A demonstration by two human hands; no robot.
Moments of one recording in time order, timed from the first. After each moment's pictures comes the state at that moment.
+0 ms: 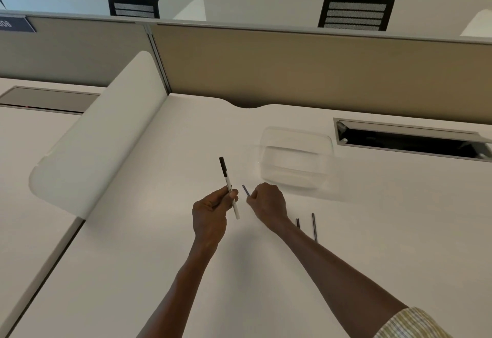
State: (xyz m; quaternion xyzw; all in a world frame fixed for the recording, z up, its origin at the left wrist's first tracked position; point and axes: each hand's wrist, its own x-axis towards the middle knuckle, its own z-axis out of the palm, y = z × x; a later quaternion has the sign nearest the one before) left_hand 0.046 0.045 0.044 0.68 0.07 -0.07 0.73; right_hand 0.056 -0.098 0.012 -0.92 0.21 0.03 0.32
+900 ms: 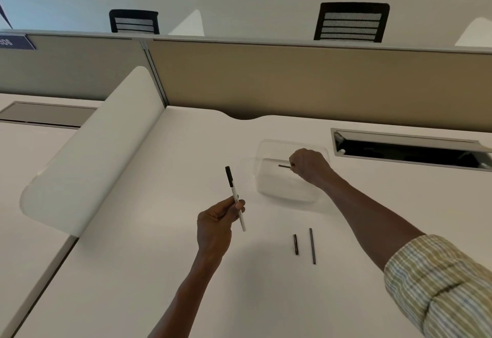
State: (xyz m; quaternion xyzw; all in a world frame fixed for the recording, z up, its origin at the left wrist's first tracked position) left_hand 0.048 0.019 0.058 0.66 0.06 -0.10 0.74; right_hand 0.140 -0.266 0.032 -1.00 0.02 0.02 -0.08
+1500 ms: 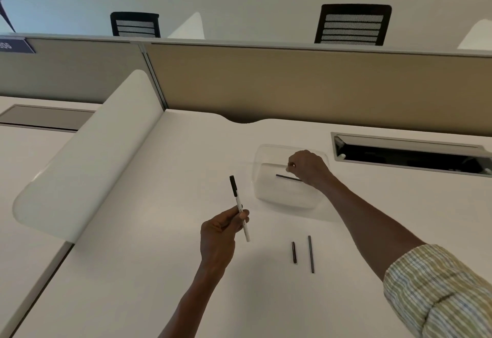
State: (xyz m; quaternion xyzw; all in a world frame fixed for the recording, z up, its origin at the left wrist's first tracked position) left_hand 0.044 0.005 0.053 0.65 0.06 -0.11 0.75; right_hand 0.152 -0.276 0.034 -0.99 0.08 0.02 0.14
